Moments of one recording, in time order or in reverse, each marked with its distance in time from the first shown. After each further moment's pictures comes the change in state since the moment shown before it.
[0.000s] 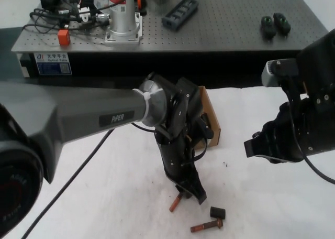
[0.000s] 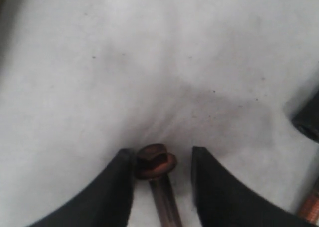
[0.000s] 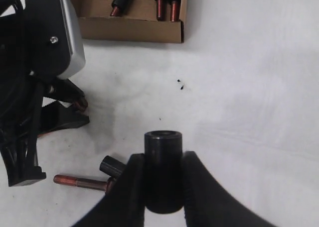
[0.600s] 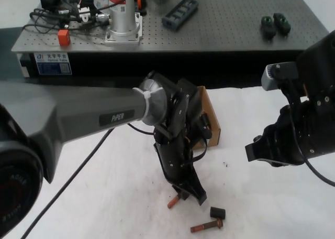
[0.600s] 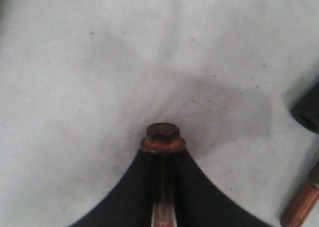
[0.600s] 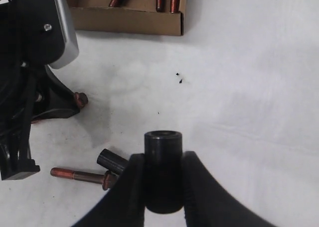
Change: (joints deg) left arm 0.0 0.0 -0.3 2.9 0.7 -3.2; right arm 0.0 -0.3 0.0 1.1 0.0 -0.8
